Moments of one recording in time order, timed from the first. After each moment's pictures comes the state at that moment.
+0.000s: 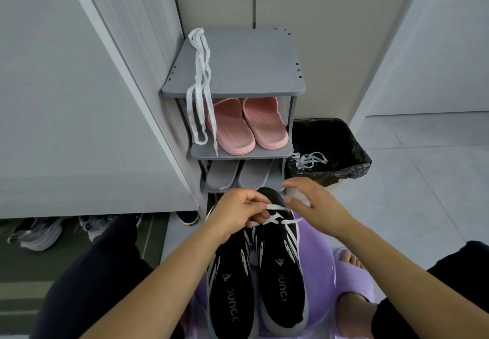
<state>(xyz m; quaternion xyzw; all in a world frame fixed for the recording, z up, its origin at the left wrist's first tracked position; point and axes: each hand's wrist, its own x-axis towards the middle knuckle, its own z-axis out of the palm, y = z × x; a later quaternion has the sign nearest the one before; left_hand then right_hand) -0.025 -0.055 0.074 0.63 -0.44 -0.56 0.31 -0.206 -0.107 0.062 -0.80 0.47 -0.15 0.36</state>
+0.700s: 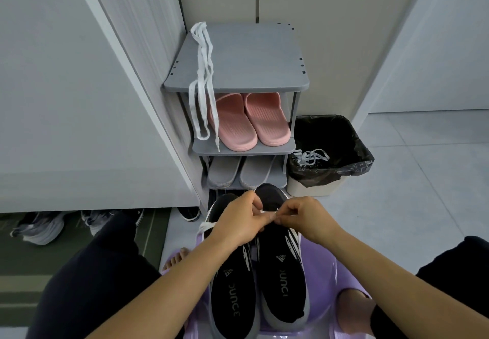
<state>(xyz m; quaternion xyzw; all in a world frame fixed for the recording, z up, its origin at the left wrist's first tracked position) -0.037 -0.040 0.064 0.72 -0.53 -0.39 0.19 -0.188 -0.091 0.043 -0.73 0.50 -0.11 0.45</state>
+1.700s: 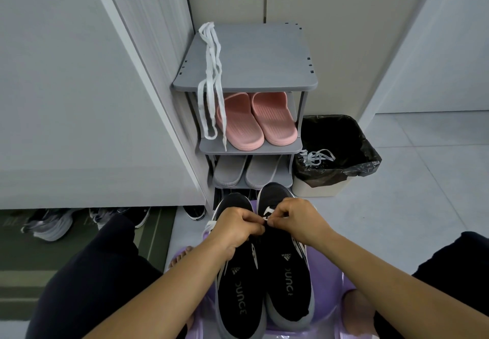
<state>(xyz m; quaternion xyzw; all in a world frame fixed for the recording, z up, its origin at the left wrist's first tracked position) -0.024 -0.028 0.047 0.73 -0.34 -0.53 0.27 -0.163 -0.085 0.040 -0.76 0.51 -0.09 0.40</state>
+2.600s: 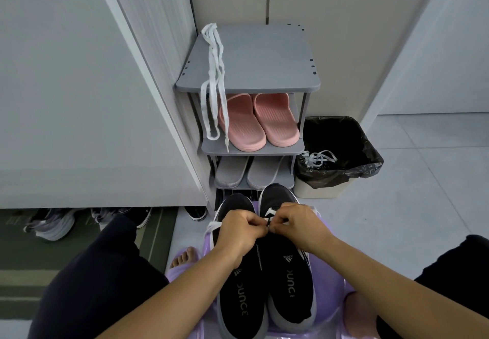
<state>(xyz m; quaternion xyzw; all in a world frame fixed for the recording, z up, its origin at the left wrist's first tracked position) -0.035 -0.021 0.048 0.74 -0.37 -0.46 0.32 -0.163 -0.075 0.047 -0.81 0.46 -0.08 0.34</state>
